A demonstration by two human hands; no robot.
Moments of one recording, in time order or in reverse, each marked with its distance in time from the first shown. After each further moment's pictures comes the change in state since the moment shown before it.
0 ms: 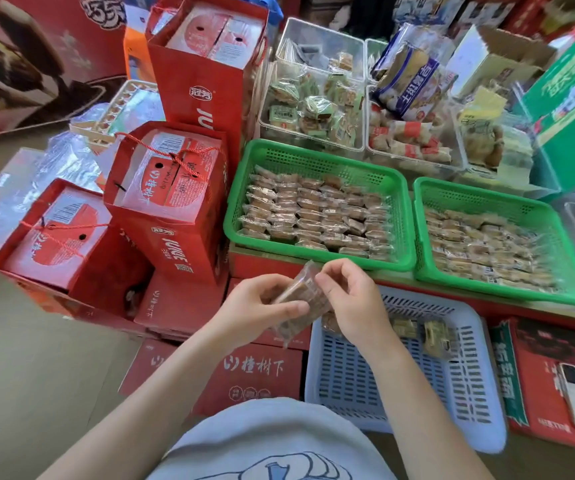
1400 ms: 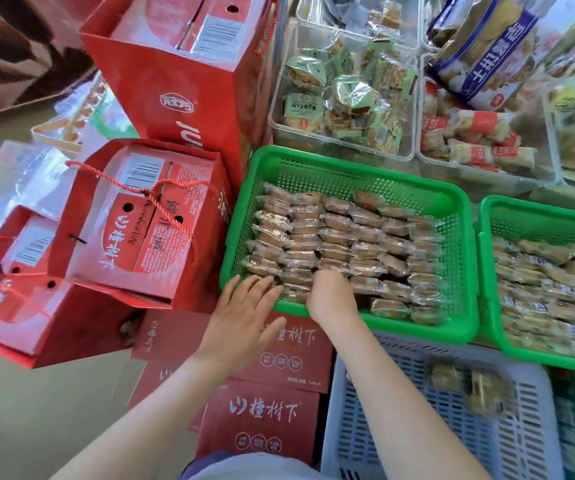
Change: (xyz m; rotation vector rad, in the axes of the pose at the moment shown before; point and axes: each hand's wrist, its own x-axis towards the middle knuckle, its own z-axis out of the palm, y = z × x) left_hand 0.151 -0.095 -0.055 1.195 0.086 0.135; right_hand 0.221 0.062 0.072 -0.801 -0.283 0.294
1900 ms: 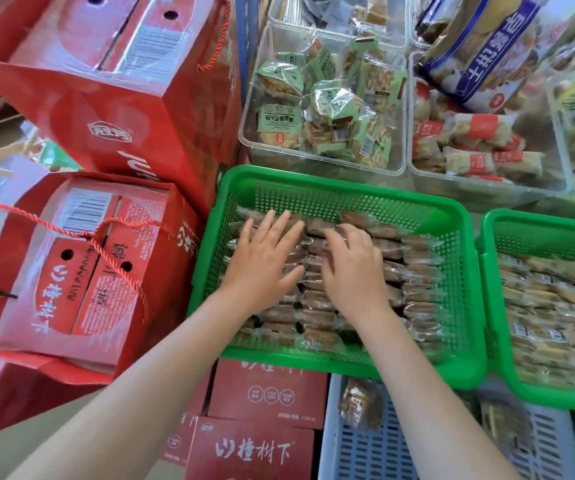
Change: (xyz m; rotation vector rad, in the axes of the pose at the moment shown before) left_hand 0.163 0.015 -0.041 0.074 -0.090 0.020; right_hand 0.072 0.045 -0.050 -0.015 0.450 -0.274
